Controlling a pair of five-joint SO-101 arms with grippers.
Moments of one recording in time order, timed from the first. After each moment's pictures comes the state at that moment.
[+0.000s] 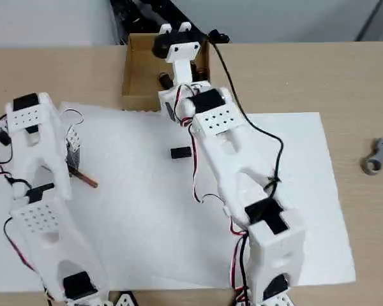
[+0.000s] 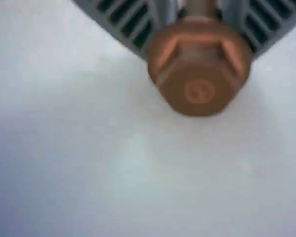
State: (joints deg) left arm -23.3 39.2 -26.4 98.9 47.0; right arm -27.5 19.8 -21.5 60.3 -10.9
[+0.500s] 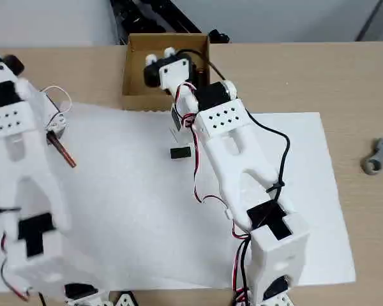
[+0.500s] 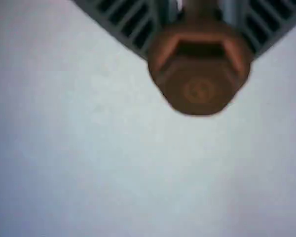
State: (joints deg) left arm -22.1 7.1 -19.8 99.3 27.0; right arm -27.6 18.7 -25.1 86.2 10.5
